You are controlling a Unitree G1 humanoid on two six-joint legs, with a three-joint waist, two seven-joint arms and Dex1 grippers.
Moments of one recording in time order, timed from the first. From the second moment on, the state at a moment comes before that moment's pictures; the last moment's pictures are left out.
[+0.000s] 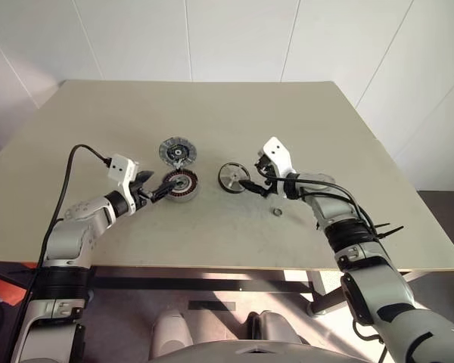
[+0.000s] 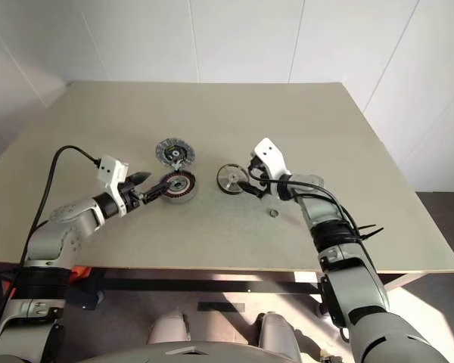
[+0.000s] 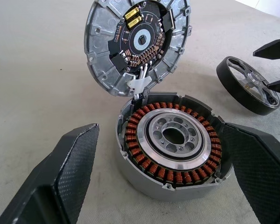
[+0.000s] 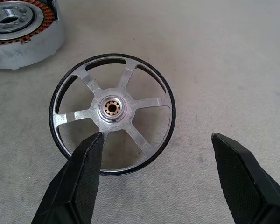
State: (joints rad) left arm -0.29 0.48 0.13 0.08 -0.41 0.49 -0.67; right arm -0.67 -0.32 0.14 0.57 0.02 0.22 0.78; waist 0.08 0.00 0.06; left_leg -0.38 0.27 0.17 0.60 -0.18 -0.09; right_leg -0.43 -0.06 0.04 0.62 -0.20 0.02
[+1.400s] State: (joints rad) left arm -0.29 0.49 0.13 0.08 -0.39 0.49 -0.65; right arm -0.69 -0.29 0.14 0.64 0.00 0.21 0.72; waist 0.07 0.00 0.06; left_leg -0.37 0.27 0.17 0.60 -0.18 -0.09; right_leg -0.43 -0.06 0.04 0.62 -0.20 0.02
